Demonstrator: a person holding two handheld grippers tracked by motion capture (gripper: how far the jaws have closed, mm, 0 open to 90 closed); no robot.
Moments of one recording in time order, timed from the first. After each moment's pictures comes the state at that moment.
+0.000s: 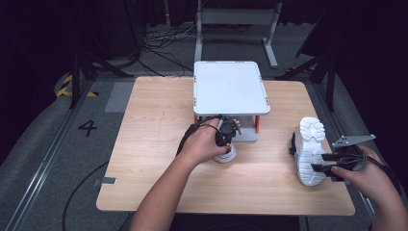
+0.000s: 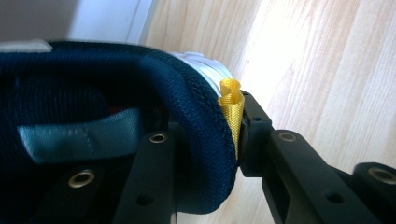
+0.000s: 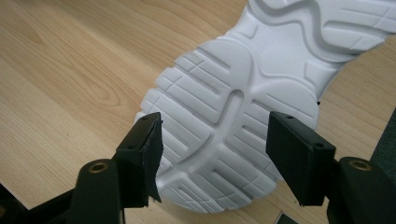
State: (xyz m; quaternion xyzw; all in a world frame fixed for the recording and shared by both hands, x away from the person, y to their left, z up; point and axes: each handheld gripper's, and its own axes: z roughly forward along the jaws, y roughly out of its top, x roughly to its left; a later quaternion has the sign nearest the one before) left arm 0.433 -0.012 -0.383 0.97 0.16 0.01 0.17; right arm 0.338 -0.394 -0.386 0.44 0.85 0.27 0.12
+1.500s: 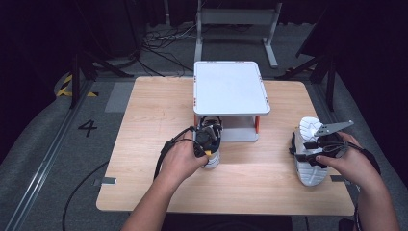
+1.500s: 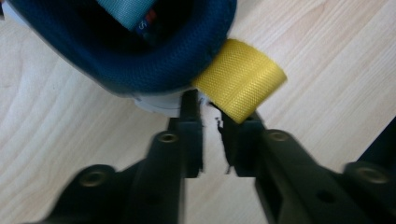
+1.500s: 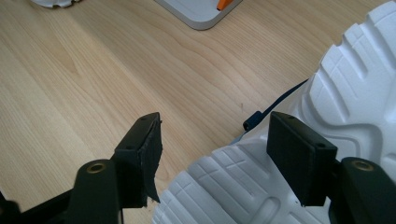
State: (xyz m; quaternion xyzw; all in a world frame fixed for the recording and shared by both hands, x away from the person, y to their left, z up) left arm 0.401 0.045 -0.394 0.92 0.37 -0.03 0.14; right arm 0.373 -0.357 -0.378 0.37 0.88 0.29 0.11
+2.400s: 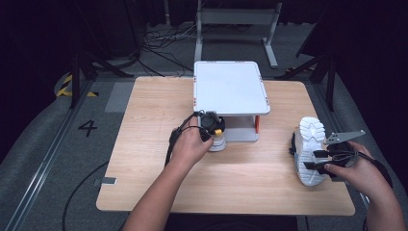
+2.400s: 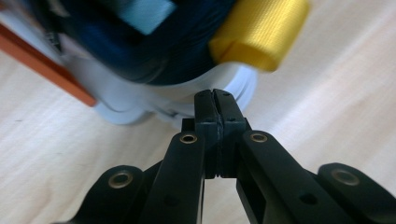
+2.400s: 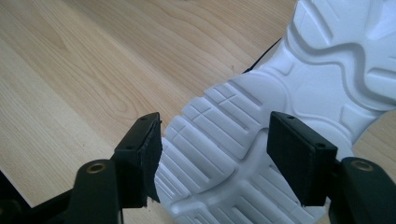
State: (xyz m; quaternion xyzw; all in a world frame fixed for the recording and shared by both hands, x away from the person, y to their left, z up) left arm 0.440 0.032 -0.387 0.90 0.39 0.06 0.19; right arm 0.348 -0.377 -0.385 0.41 0.86 0.27 0.11
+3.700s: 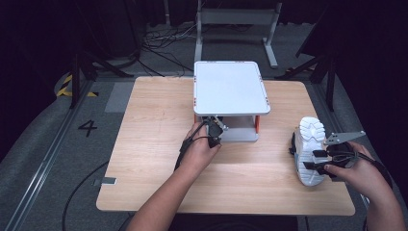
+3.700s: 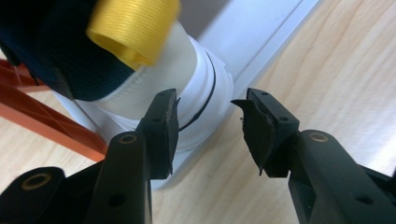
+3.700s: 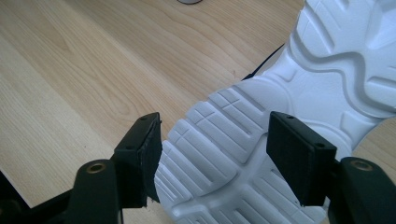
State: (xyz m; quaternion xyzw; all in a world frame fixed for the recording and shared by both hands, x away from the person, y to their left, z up) left arm 0.434 0.010 -0.427 0.90 0.31 0.22 0.23; right arm 0.347 -0.374 -0.383 0.40 0.87 0.28 0.12
